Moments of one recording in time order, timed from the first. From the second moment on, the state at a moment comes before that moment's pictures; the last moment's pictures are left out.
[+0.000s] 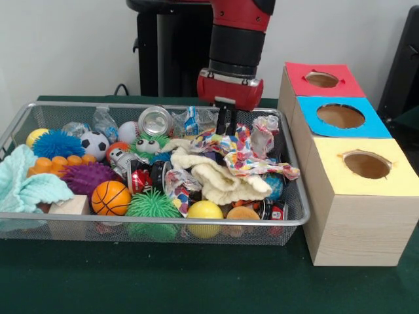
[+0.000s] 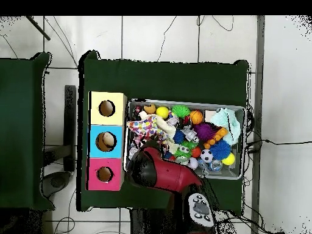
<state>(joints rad) -0.15 -0.63 -0.09 1.96 0.05 -0.07 1.89</state>
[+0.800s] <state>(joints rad) -0.08 -0.96 -0.10 1.98 0.05 0.30 1.89</state>
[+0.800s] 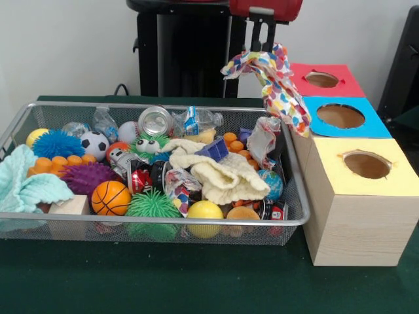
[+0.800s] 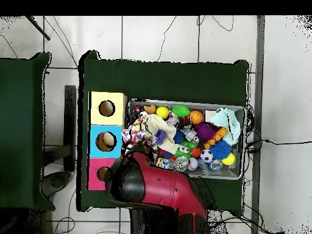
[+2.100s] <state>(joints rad) 0.18 -0.98 -0.27 1.95 0.08 0.31 1.89</state>
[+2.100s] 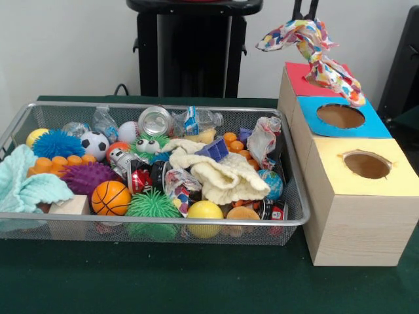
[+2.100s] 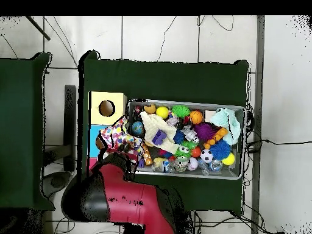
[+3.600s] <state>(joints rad) 0.32 -0.79 -0.43 1.83 0.27 0.30 1.92</state>
